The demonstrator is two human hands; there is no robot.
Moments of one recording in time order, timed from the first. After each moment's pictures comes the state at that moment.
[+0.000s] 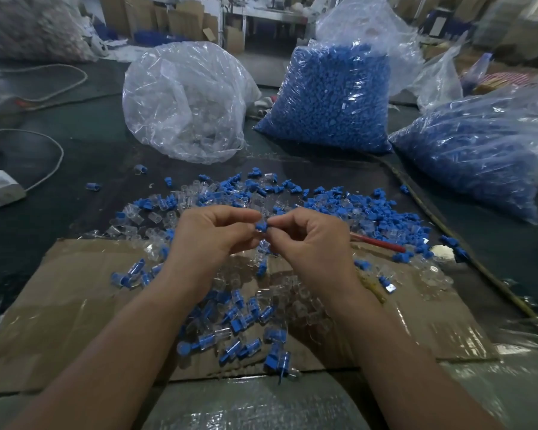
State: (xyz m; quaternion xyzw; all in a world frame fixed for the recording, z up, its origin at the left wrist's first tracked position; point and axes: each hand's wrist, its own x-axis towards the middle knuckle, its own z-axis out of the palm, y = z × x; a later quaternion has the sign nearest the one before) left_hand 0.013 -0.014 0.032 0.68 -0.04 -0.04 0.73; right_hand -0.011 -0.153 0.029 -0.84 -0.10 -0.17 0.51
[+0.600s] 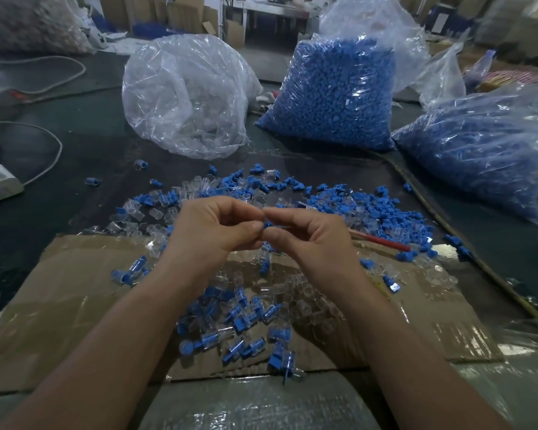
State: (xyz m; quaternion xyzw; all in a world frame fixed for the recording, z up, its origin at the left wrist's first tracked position) left_hand 0.010 -0.009 0.040 0.69 -0.10 -0.05 0.72; right_hand -0.009 -0.158 0.031 -0.80 -0.12 -0.07 0.59
